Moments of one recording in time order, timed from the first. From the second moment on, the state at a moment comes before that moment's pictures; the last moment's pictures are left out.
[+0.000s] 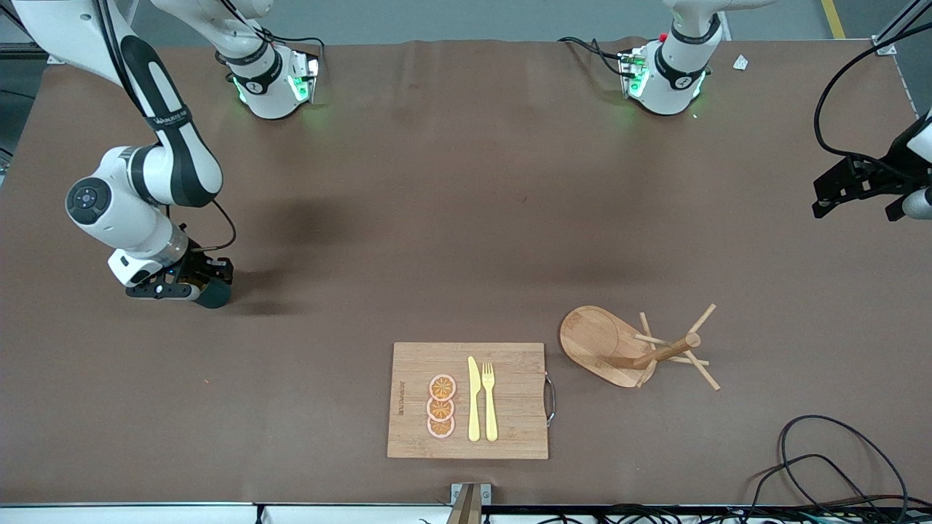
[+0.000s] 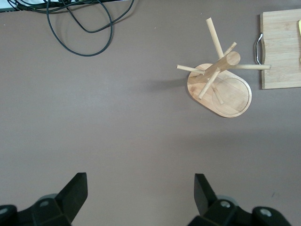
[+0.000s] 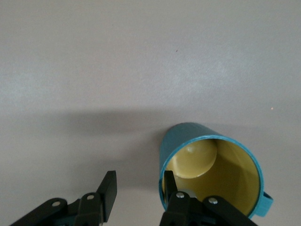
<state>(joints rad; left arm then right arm) 0.05 0.03 -0.10 -1.52 0.04 1.65 0.04 -0.10 0.25 0.05 -2.25 0.01 2.56 -0.04</state>
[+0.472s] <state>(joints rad) 0.05 0.03 -0.10 -1.52 0.04 1.65 0.04 -0.12 0.27 0.05 -2.25 0.01 2.58 -0.04</state>
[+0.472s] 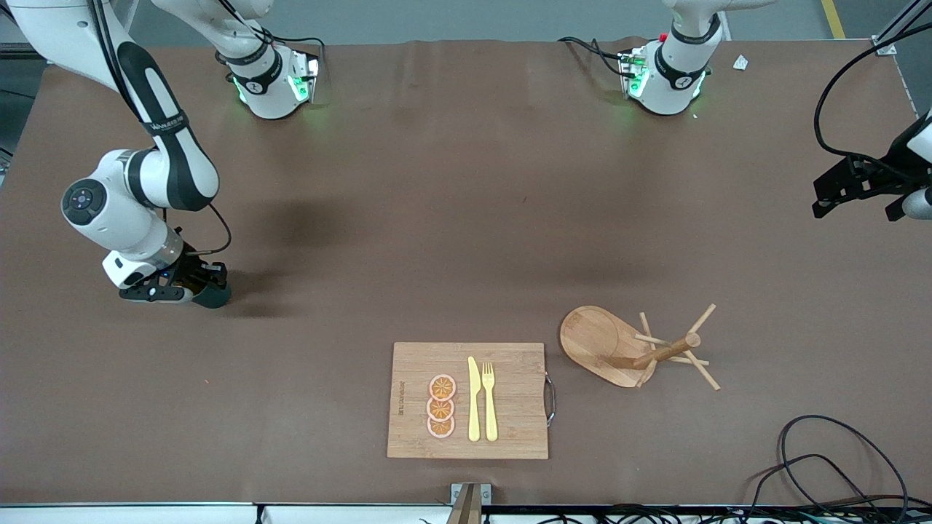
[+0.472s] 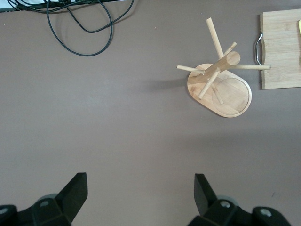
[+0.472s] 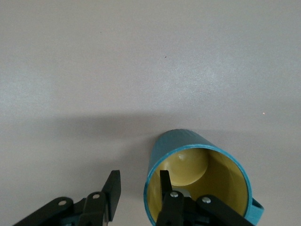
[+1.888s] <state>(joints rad) 0.05 0.03 -0.10 -1.52 0.04 1.65 0.04 -0.13 0.27 0.05 -2.24 0.01 2.58 -0.07</state>
